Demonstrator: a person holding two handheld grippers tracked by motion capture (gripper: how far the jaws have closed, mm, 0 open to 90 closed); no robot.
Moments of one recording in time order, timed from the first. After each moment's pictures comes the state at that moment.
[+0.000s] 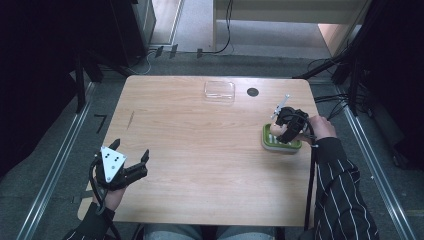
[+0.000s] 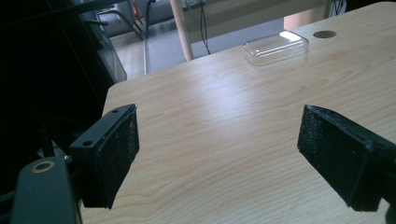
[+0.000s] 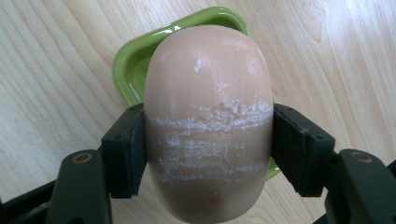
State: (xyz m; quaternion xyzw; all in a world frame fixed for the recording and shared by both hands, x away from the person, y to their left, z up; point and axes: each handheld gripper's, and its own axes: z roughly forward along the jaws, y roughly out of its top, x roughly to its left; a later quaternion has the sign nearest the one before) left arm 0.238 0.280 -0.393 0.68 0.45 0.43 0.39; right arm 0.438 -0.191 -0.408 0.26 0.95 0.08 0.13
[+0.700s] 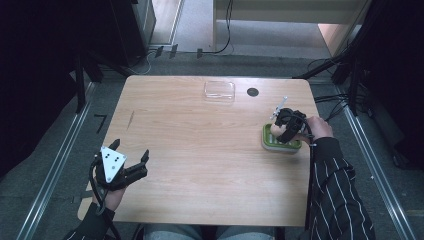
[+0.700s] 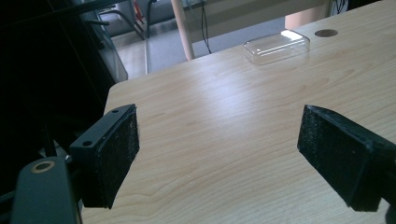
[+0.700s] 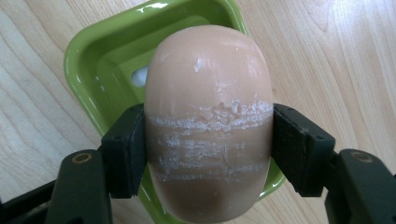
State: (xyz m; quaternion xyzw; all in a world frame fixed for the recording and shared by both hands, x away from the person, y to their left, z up) left arm 0.237 0.280 -0.393 0.68 0.45 0.43 0.38; right arm 0.453 -0.195 -0.432 0.26 0.95 0.07 0.14
